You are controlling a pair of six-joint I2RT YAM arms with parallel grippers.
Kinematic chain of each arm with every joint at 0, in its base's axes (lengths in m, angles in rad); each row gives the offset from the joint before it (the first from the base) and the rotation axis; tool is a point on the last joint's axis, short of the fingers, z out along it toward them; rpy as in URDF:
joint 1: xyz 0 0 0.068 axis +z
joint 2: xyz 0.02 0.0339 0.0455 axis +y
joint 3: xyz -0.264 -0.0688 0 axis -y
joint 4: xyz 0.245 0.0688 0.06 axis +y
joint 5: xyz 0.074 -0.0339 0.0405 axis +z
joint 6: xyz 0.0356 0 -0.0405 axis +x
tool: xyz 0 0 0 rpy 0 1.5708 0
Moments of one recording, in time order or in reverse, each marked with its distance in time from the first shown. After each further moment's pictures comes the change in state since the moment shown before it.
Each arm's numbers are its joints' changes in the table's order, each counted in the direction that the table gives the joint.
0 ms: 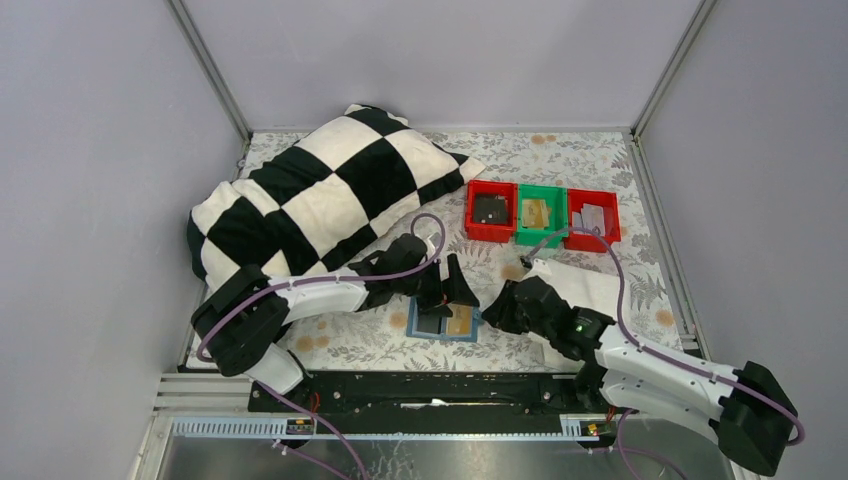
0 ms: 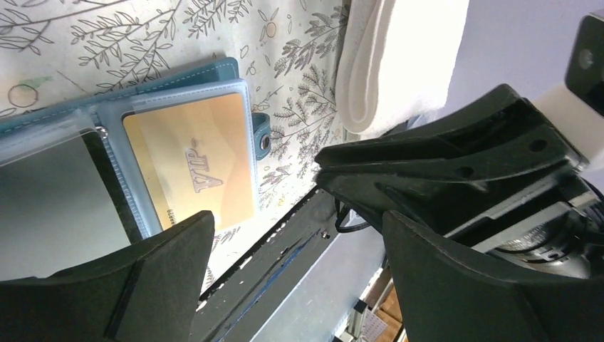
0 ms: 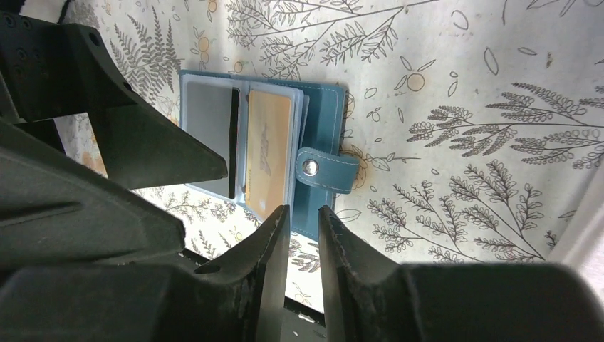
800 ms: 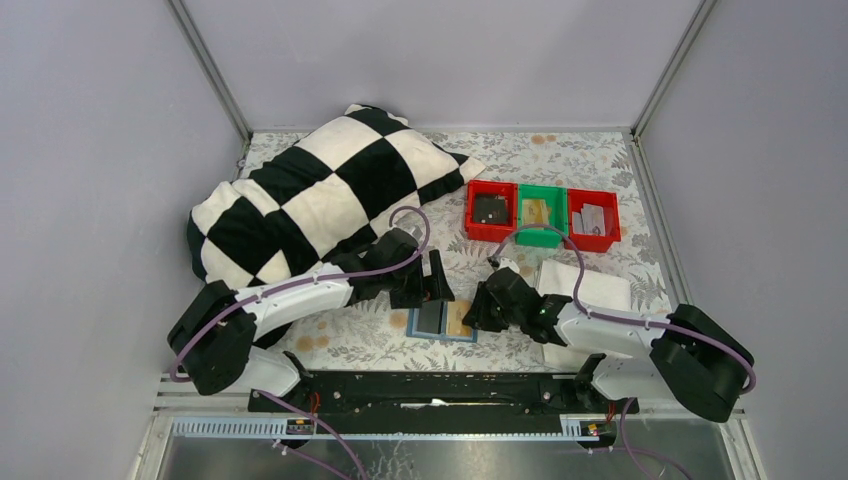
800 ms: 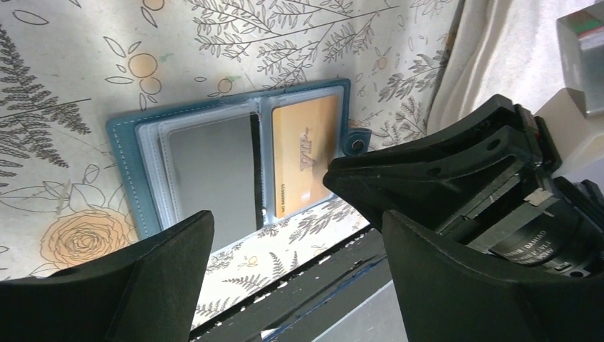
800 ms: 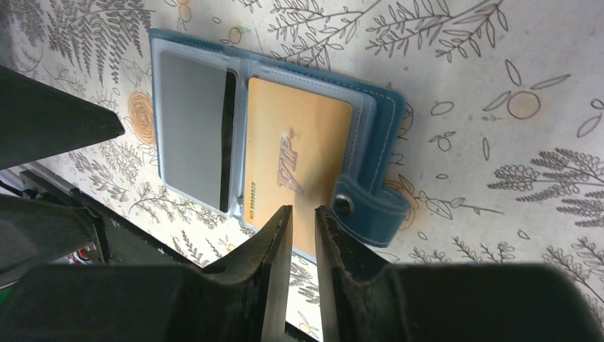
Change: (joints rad) left arm 0.027 -0.138 0.072 0.394 0.257 0.152; right arm -0.002 0.375 0.069 -0.196 0.147 -0.075
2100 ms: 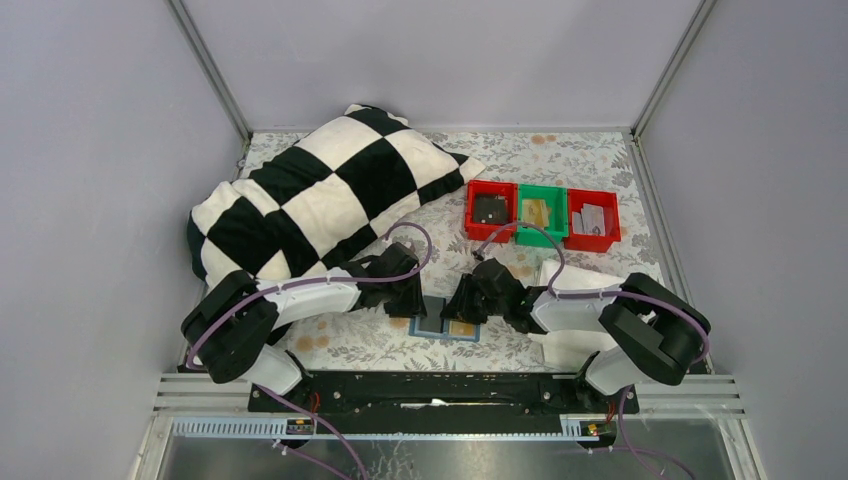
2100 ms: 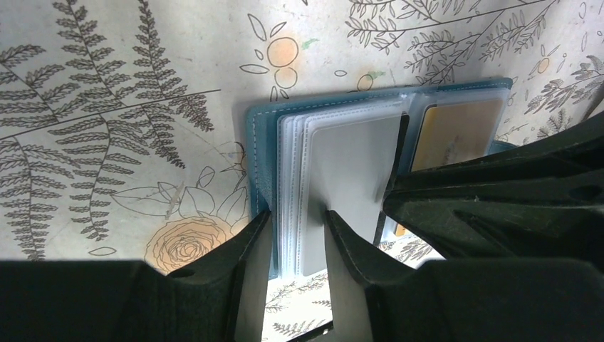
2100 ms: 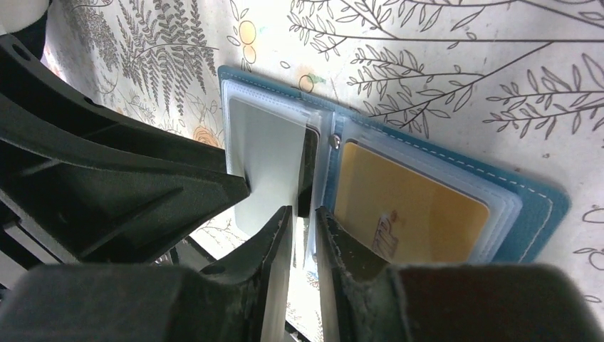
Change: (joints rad) left arm 0.002 0.084 -0.084 0.013 0.114 0.084; right arm -0.019 0.258 0.063 -0.280 0.140 0.115
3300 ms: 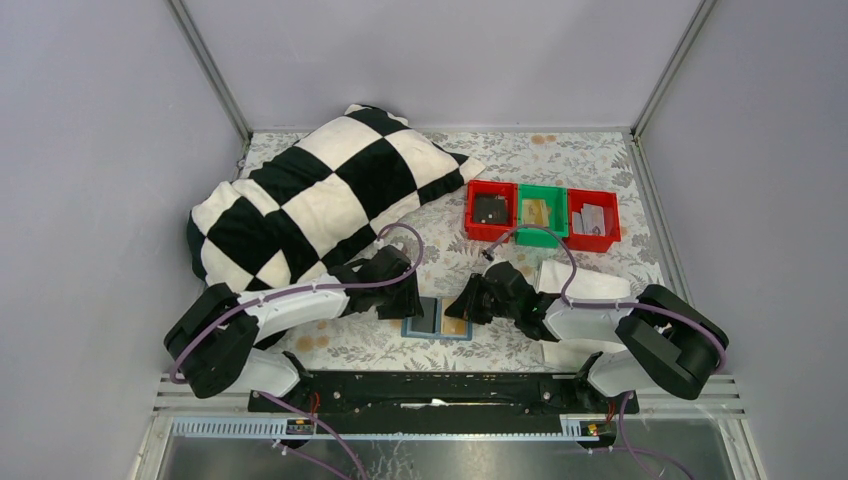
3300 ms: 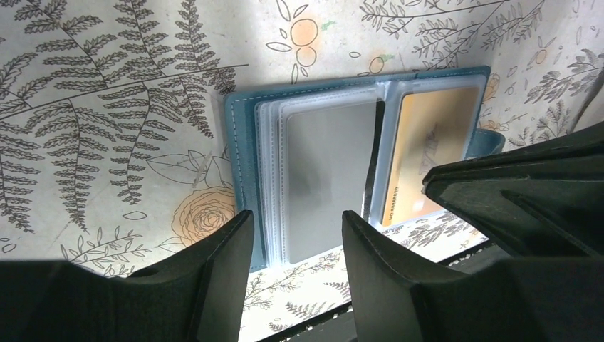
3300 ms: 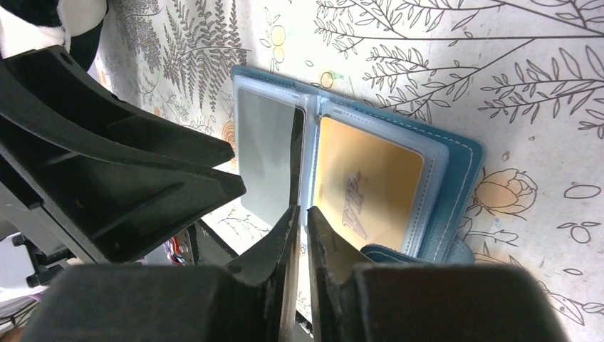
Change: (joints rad) left arm 0.002 -0.098 -0.041 0.036 0.031 0.001; right arm -0.028 -0.096 -0.093 -0.100 0.014 0.022
